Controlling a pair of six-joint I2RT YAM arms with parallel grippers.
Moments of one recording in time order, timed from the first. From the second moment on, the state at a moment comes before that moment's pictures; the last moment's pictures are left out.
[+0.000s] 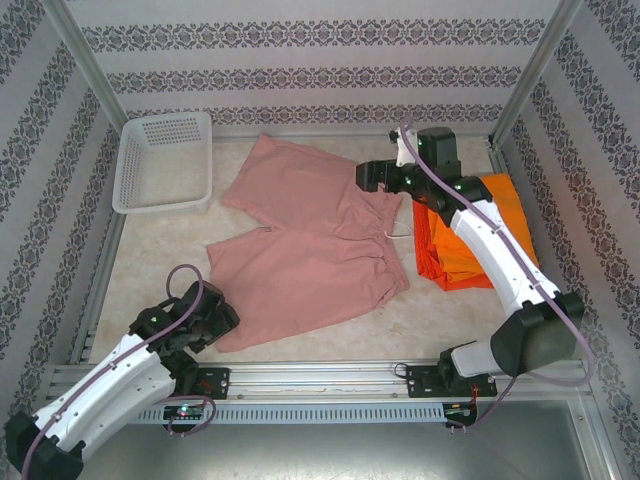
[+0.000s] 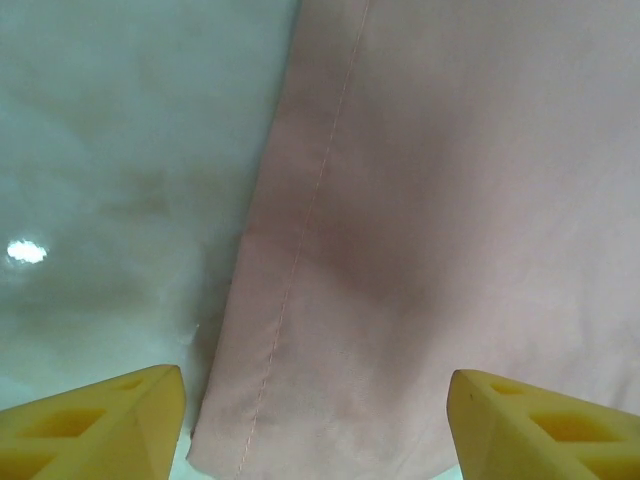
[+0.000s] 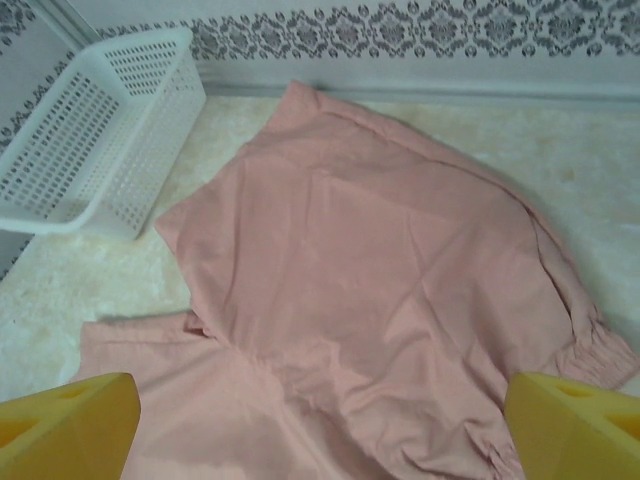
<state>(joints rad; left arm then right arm) -0.58 0.61 0.42 -1.02 -0.03 -1.19 0.28 1.39 1.32 -0.51 -0.32 0.21</state>
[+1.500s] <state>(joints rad) -0.69 0.68 0.40 -0.97 -0.03 -1.16 0.32 1.11 0.99 -0.54 -0.30 0.10</state>
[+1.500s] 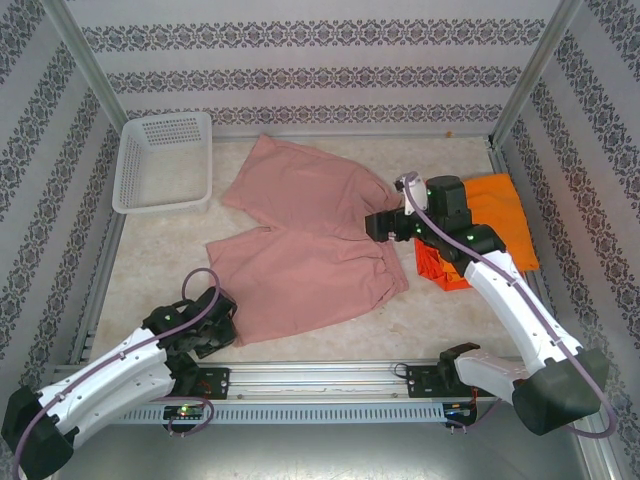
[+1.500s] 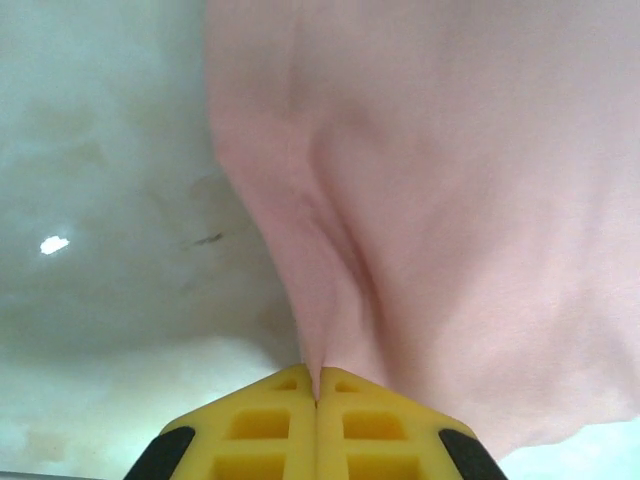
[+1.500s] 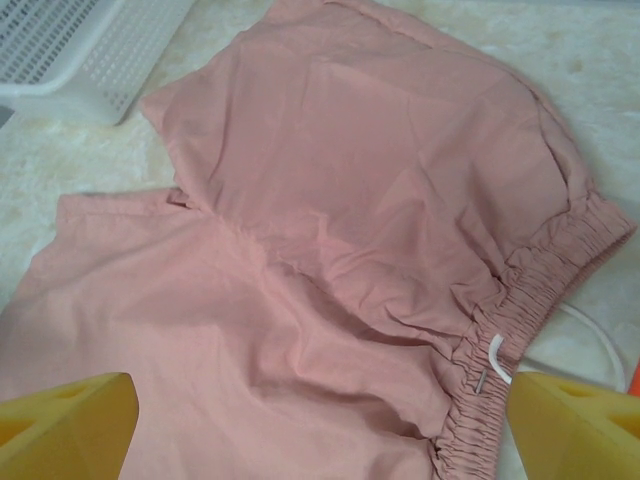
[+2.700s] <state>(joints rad) -0.35 0.68 0.70 -1.01 -0.20 -0.76 0.85 1.27 0.72 -0.79 0.25 -0.60</state>
